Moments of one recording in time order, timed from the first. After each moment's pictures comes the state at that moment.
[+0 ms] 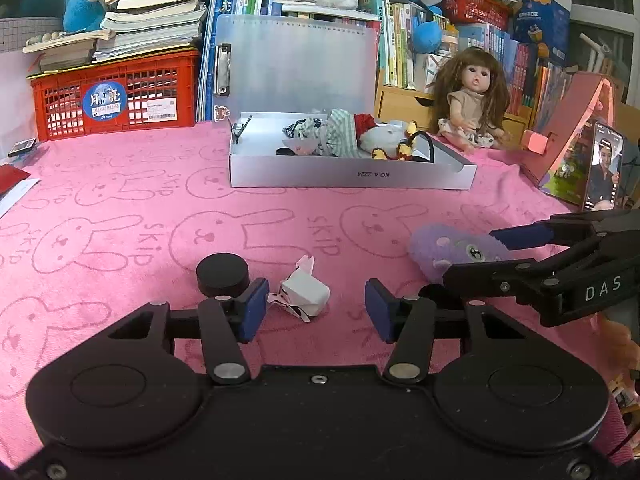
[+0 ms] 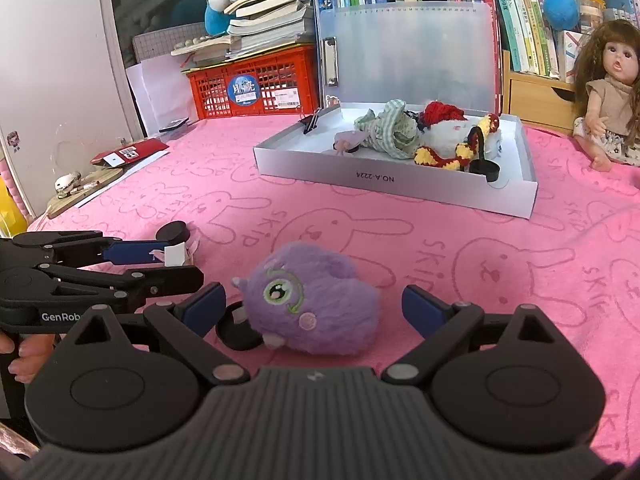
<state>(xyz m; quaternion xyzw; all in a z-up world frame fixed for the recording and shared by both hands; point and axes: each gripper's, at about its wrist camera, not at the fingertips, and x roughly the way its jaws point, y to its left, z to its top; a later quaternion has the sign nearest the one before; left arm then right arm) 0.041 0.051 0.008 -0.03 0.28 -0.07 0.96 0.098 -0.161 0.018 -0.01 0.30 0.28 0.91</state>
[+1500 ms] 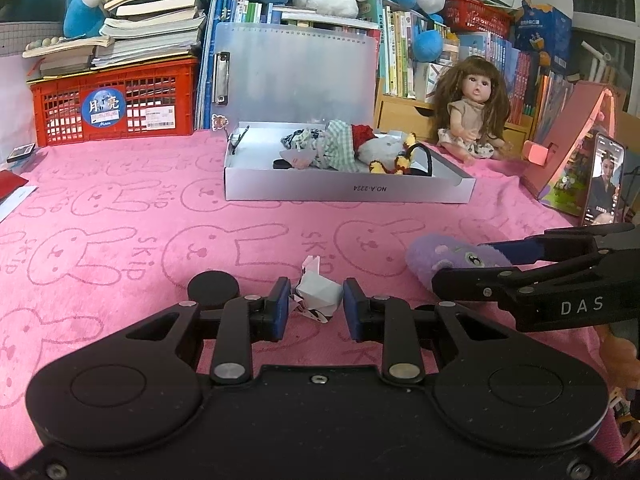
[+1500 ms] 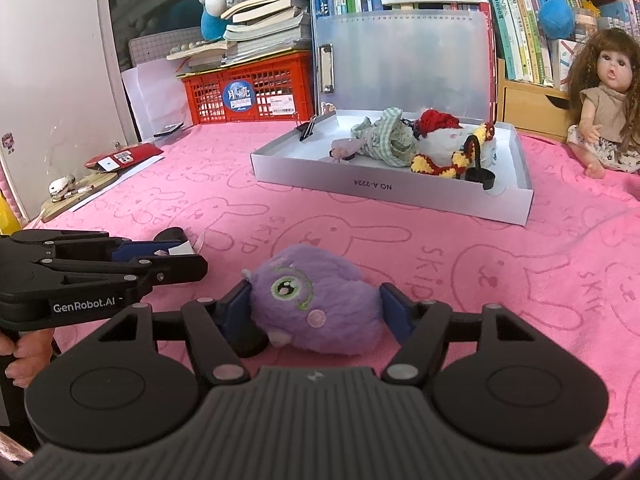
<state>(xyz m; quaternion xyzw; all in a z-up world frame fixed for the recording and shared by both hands) 0.047 0.043 0.014 -0.03 0.27 -0.07 0.96 0.092 -0.157 0.021 -0.01 0.29 0.26 0.92</state>
